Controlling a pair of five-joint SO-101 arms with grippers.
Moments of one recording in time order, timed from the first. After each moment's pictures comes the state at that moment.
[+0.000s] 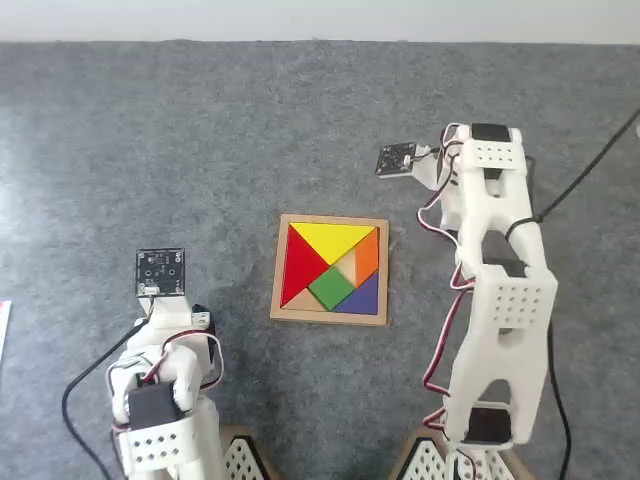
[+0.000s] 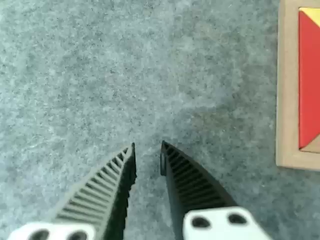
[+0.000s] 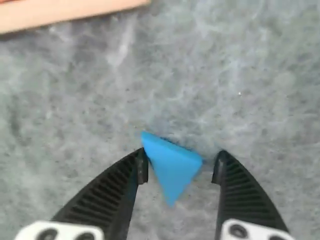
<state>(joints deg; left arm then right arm) -17.8 -103.0 97.1 72.0 -1.5 -1.1 46.4 -30.1 85.1 79.9</state>
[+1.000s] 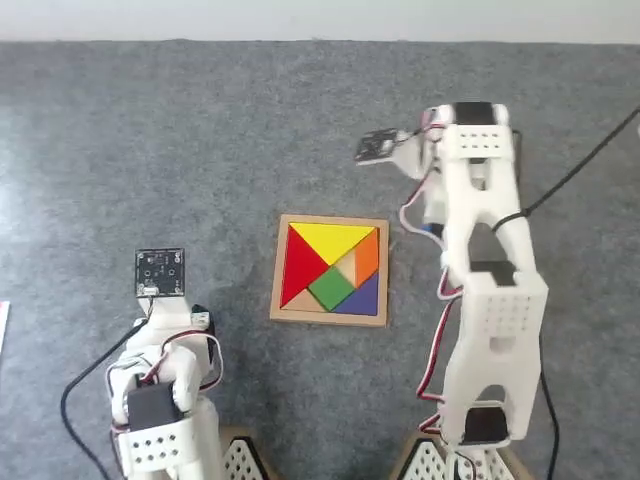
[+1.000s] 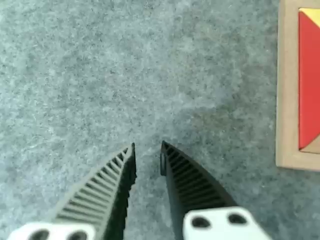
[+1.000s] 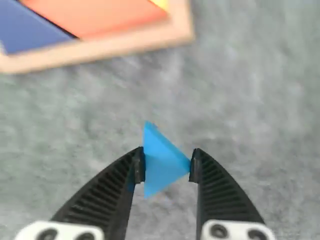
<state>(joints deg) -17.8 -103.0 97.1 72.0 -1.5 -8.4 36.5 -32.1 100.3 72.8</state>
